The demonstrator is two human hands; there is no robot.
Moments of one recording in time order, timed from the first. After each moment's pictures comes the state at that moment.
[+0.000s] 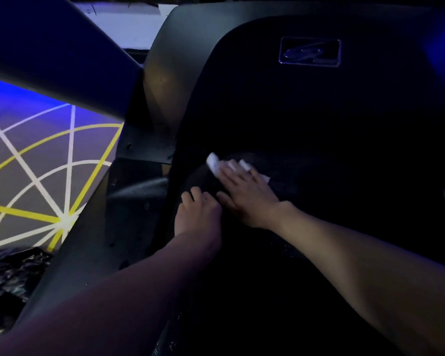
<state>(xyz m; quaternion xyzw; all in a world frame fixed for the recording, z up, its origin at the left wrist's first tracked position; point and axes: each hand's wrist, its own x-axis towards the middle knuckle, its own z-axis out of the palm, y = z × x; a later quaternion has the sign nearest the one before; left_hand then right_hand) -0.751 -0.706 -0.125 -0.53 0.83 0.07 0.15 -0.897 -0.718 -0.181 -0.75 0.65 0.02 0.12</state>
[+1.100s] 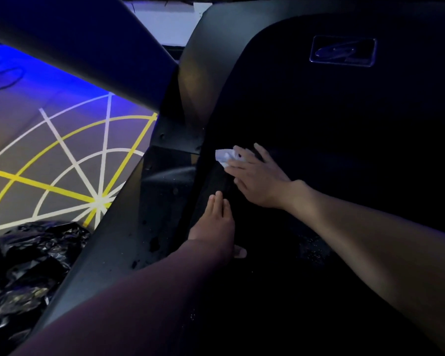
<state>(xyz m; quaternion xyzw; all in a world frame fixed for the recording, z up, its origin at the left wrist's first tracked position) -0.720 -0.678 -0.130 -0.51 0.81 0.22 0.20 -0.884 -0.735 -0.149 -0.81 0.57 -0.03 0.11</state>
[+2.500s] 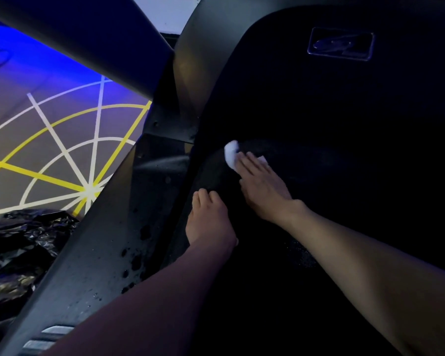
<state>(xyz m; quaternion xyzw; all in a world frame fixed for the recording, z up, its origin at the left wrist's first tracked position) -0.736 -0.661 -0.134 -0.65 0.73 0.20 0.09 -0.883 -0.699 -0.175 -0.75 0.65 -0.06 0.13</state>
